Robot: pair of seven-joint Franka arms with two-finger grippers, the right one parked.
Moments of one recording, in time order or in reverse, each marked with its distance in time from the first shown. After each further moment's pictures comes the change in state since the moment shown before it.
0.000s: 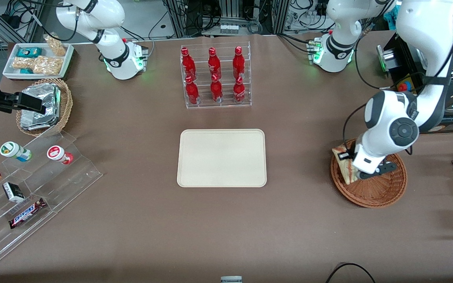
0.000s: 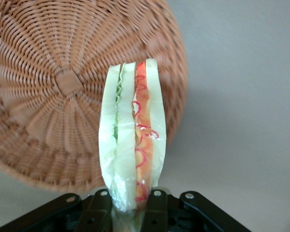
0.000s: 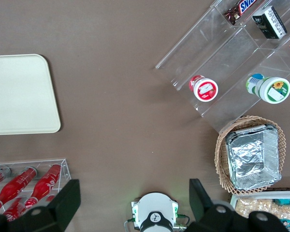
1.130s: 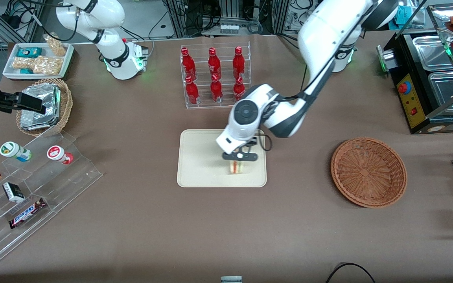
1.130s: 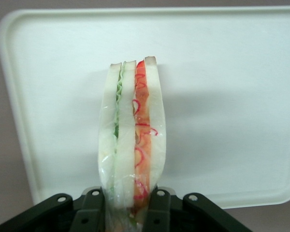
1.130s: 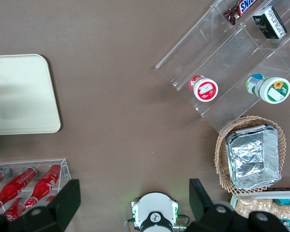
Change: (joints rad) arm -0.649 0.413 -0.007 0.466 -0.031 0.092 -0.280
